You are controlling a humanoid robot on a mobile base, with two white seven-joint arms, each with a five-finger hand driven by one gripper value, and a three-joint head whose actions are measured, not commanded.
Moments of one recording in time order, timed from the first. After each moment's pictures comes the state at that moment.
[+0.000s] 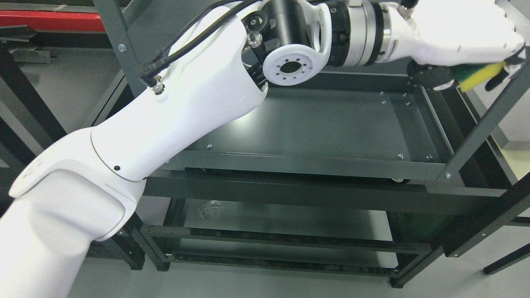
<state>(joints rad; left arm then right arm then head) -1.56 0.02 -0.97 -1.29 -0.40 -0.38 -0.42 -0.08 0.00 -0.21 0.00 -0.12 0.00 -0.07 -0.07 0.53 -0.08</state>
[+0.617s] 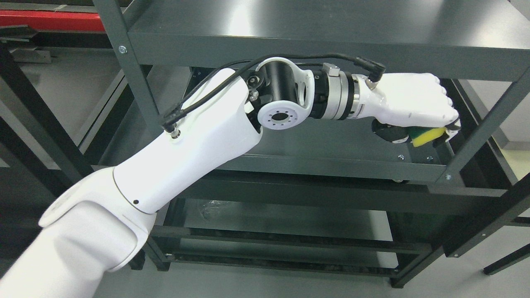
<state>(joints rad) -1.36 0.01 -0.90 -1.28 -0.50 -0.48 -0.51 -0.08 0.00 -0.21 0.00 -0.12 0.00 -0.07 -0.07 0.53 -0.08</state>
